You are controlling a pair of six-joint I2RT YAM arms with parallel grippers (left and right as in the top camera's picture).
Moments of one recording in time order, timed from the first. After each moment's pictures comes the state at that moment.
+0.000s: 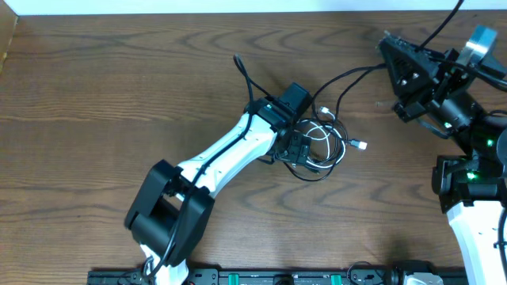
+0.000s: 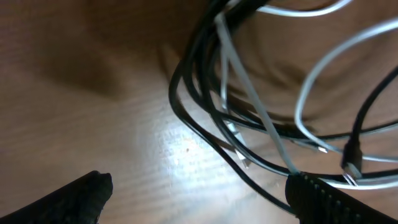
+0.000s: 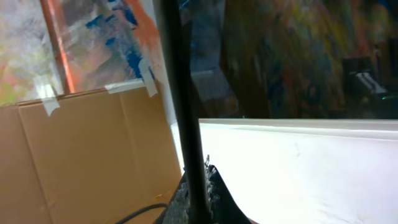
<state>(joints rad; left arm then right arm) -0.68 1.91 1.41 -0.88 0.08 -0.42 -0.01 1.08 0.92 0.70 -0.81 0.64</state>
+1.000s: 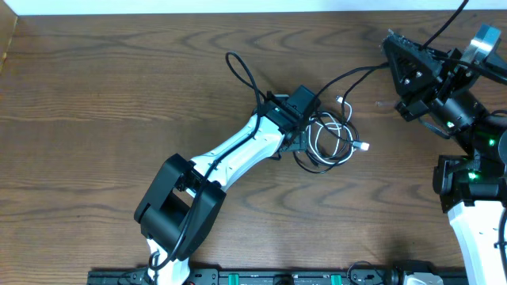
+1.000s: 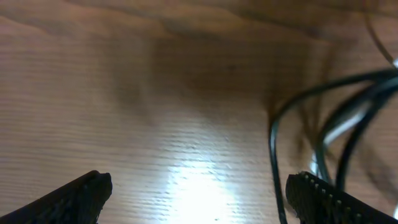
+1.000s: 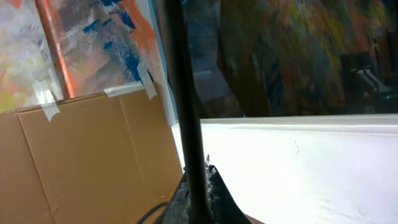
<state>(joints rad) -0.71 1.95 1.41 -0.79 -0.20 -0.70 -0.02 1.08 0.92 0.70 -0.81 0.67</state>
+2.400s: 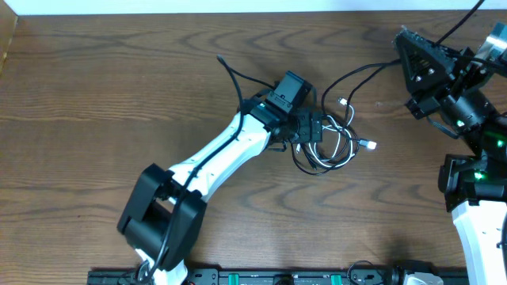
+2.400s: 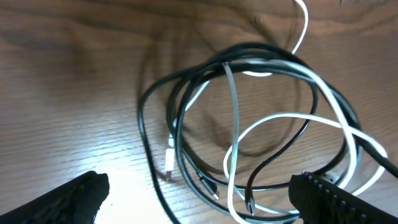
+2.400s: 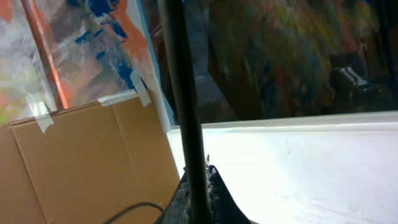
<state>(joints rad) -0.66 1.87 1.39 -0.63 0.19 -0.64 -0.07 1.08 0.92 0.72 -0.82 0.74</state>
